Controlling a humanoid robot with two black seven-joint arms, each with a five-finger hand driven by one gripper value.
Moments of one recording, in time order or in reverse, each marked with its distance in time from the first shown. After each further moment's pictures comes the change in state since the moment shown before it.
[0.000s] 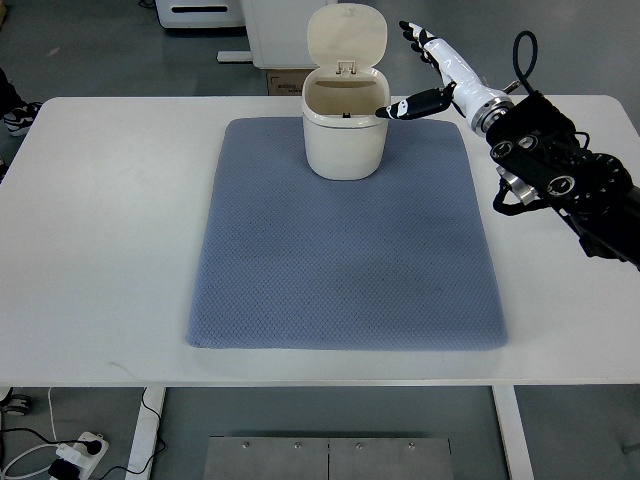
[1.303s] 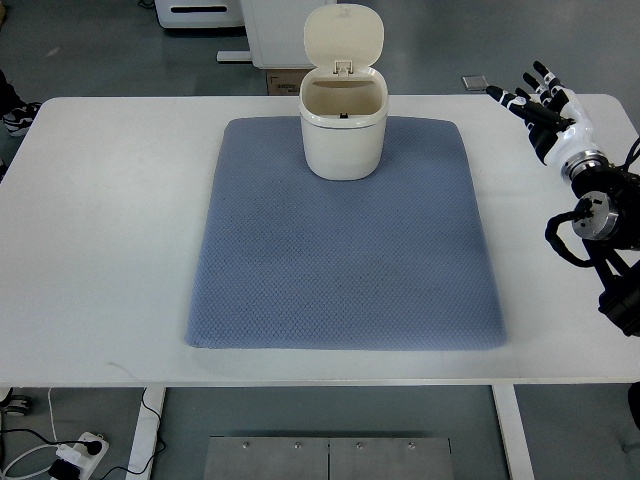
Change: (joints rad) left arm 0.000 0.000 0.000 0.000 0.000 0.000 0.000; right arm -0.467 -0.051 1.037 0.233 -0.006 0.070 -0.200
